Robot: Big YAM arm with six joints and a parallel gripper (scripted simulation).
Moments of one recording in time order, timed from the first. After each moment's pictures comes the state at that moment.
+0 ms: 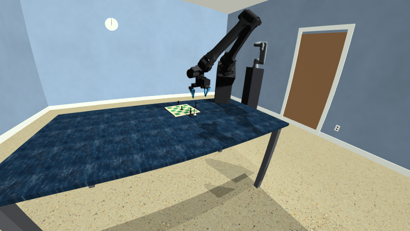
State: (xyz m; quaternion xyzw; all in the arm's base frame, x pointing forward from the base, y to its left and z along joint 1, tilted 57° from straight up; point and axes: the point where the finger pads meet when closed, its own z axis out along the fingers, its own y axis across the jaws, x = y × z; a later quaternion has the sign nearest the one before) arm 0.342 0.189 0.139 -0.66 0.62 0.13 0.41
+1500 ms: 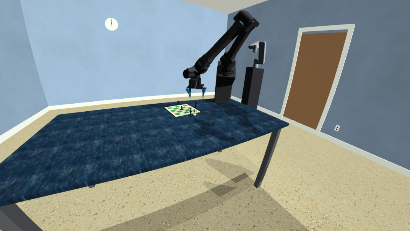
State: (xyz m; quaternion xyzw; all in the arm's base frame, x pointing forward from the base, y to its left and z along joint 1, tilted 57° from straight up) arm 0.360 0.176 0.116 -0.41 0.79 0.28 0.36
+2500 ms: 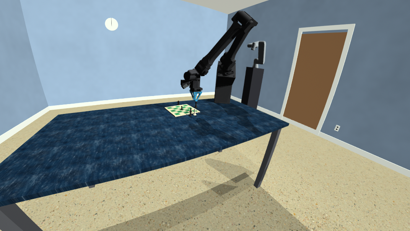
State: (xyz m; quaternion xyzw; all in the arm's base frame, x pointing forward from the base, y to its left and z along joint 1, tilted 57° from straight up) arm 0.377 0.191 0.116 0.00 0.88 0.42 0.22
